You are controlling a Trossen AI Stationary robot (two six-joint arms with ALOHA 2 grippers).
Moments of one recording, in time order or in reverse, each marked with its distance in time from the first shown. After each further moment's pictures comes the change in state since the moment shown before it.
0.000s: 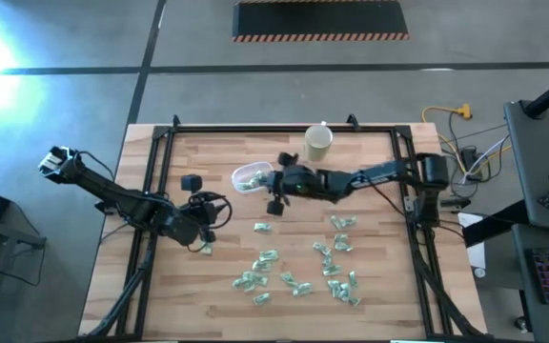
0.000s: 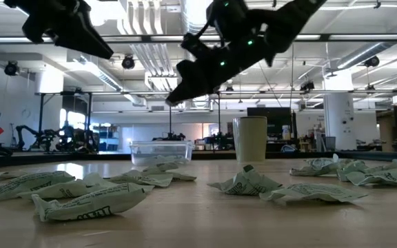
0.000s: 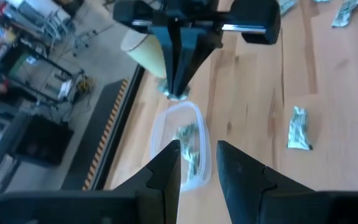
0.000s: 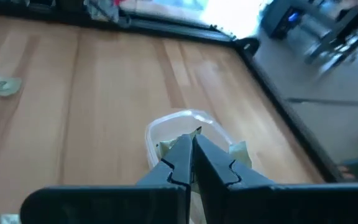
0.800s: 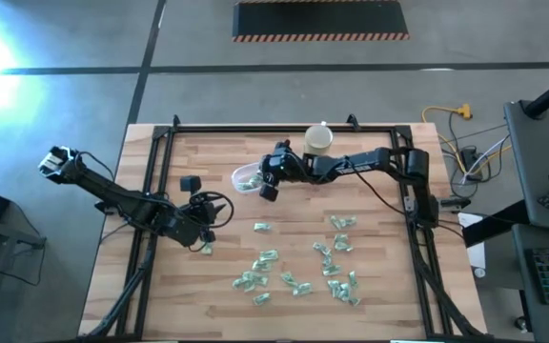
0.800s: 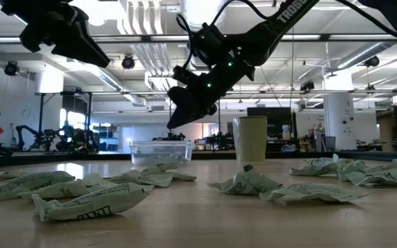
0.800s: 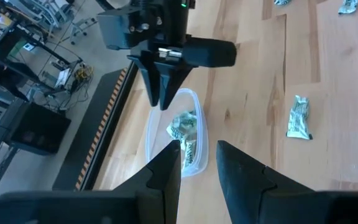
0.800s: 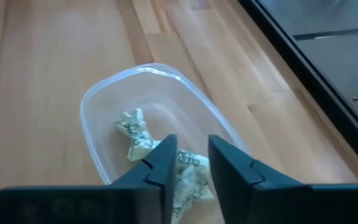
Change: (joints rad) left arm 0.000 0.000 -0.032 -0.015 0.004 -0.058; right arm -0.129 0.144 0.189 -0.234 -0.083 0.125
